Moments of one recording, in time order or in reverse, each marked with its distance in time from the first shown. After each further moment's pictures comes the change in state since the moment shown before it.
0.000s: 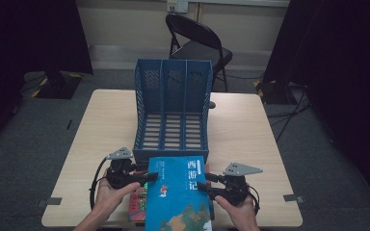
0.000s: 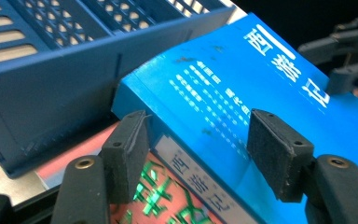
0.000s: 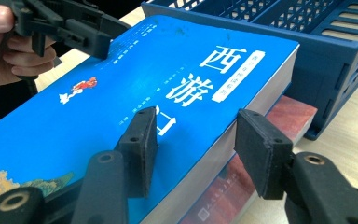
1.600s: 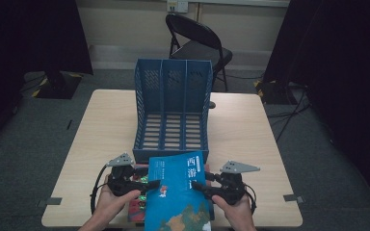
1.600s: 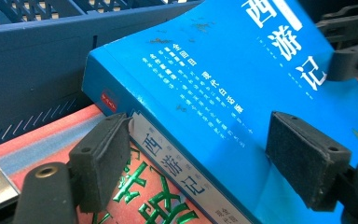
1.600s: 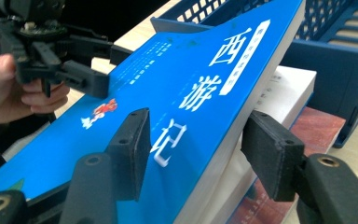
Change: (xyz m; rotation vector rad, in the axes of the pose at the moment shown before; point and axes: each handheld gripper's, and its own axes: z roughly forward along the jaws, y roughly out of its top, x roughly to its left) left arm -0.009 -0.016 0.002 -0.025 -0.042 -0.005; right arm 0.010 0.010 0.004 -0.021 0.023 0.074
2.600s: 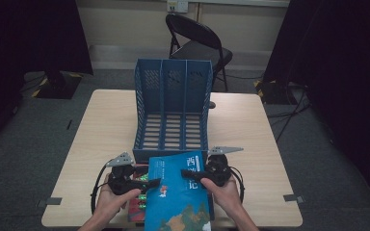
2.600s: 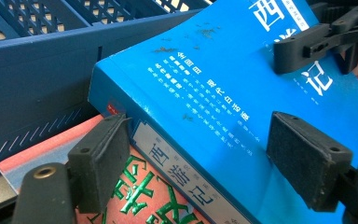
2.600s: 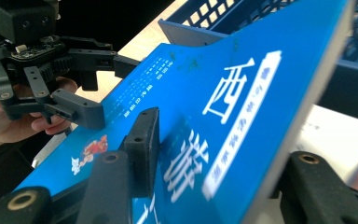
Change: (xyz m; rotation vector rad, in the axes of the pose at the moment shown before) left arm 0.002 0.001 0.002 -0.026 0.009 0.022; right arm -0.022 0.028 0.047 0.079 0.136 0.062
